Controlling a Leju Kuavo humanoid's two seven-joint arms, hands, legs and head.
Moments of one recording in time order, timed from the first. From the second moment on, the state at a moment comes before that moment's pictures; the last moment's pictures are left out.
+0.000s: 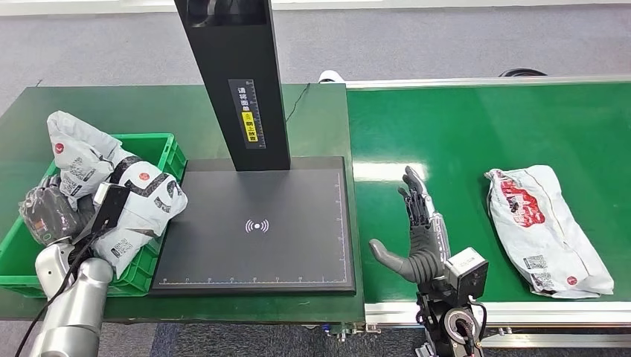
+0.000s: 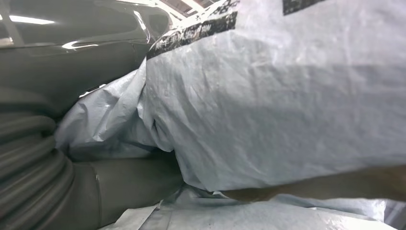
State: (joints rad) left arm -0.46 0.10 0.36 -0.93 -1.16 0.68 -0.16; right arm -0.09 0.11 0.10 -1.44 0.11 0.21 -0.57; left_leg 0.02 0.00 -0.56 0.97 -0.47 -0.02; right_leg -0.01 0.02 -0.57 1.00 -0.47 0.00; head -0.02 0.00
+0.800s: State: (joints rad) left arm -0.46 -0.08 0.83 -1.39 -0.98 0.68 -0.70; right arm -0.10 0.11 0.14 -1.42 0.09 0.17 -0.57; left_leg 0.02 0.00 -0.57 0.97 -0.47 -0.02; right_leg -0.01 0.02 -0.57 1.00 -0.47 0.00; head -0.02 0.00
